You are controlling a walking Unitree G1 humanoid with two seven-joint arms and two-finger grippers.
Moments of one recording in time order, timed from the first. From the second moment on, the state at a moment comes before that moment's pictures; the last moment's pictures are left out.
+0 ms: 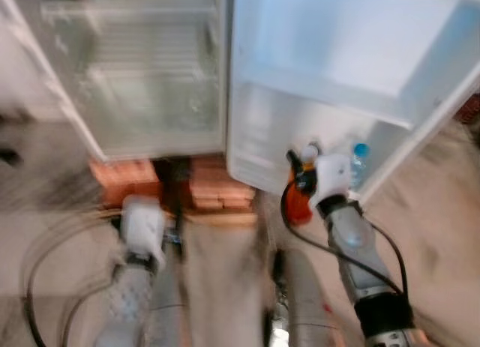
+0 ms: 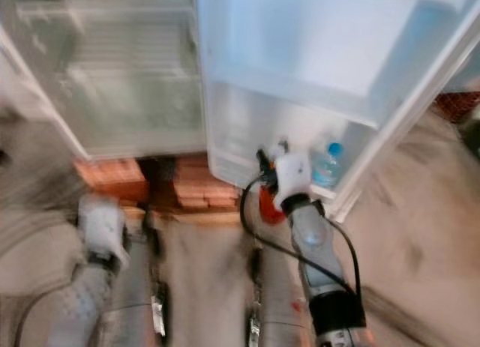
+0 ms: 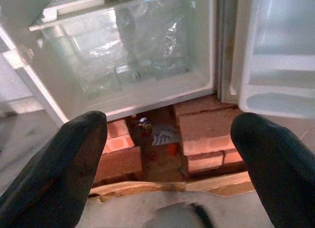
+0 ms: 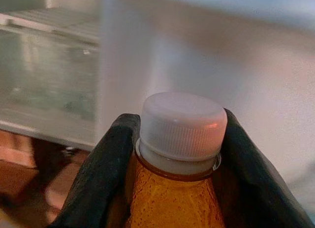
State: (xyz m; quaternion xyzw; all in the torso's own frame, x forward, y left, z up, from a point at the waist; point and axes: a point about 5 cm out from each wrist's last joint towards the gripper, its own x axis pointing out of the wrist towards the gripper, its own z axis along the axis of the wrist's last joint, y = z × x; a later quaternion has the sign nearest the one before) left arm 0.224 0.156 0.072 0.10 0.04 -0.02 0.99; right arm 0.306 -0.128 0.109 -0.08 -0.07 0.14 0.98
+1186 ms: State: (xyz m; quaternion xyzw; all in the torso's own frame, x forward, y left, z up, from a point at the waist) left arm 0.223 0.160 0.089 0.12 0.01 0.00 0.99; right arm 0.353 -0.093 0.109 -0.24 -0.11 0.16 0.95
